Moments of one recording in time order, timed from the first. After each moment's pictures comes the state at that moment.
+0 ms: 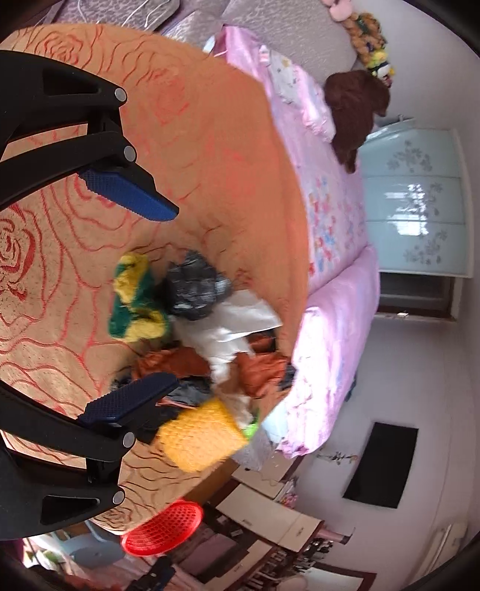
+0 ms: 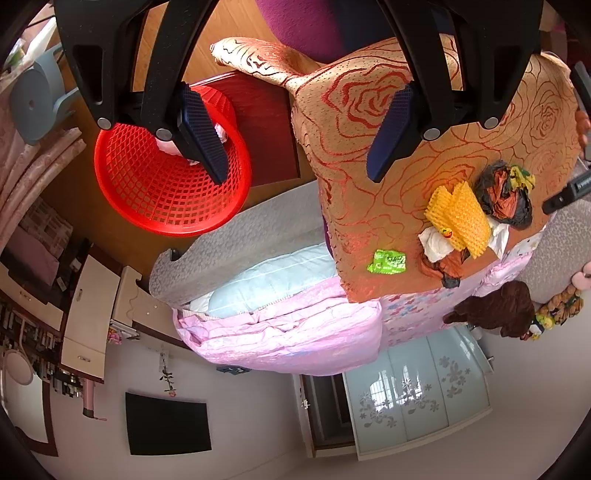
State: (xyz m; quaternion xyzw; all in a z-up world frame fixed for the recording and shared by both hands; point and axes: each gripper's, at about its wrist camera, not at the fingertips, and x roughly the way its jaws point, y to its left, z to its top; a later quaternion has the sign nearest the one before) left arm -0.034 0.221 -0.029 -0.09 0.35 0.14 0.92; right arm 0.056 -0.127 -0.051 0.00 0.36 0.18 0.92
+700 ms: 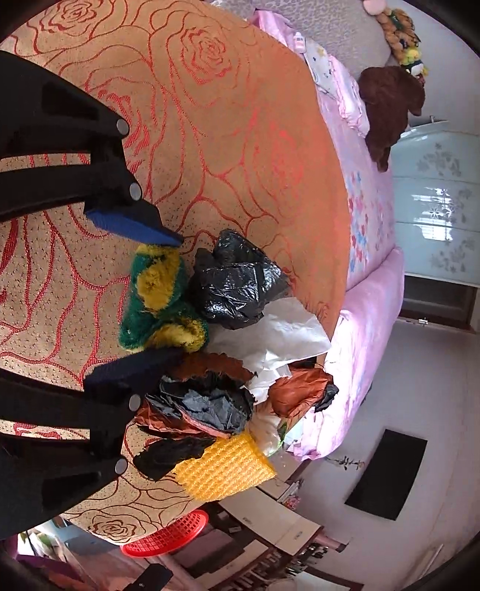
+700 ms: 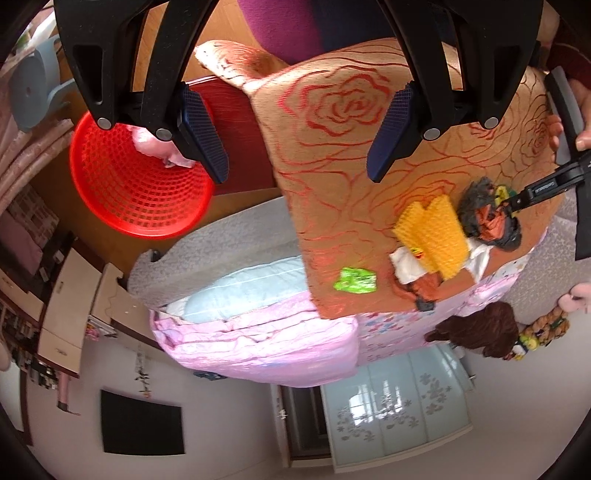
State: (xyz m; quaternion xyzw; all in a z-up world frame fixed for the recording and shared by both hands) left arm -0.020 0.237 -0.066 -0.13 0.37 0.14 0.91; right arm 0.052 -0.090 -0.054 -0.02 0.37 0.22 0.90
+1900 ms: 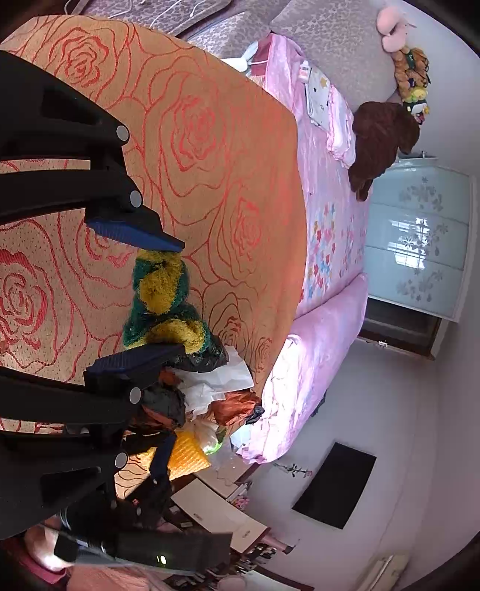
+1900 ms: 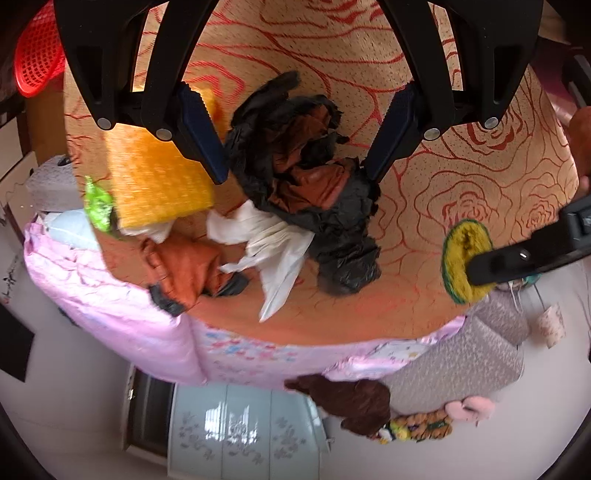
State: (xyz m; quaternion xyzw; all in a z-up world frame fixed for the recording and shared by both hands) left arm -0.075 0.280 -0.022 -0.18 0.30 0.17 0.92; right arm 0.045 0.147 -0.068 -0.18 0.36 0.43 0.81
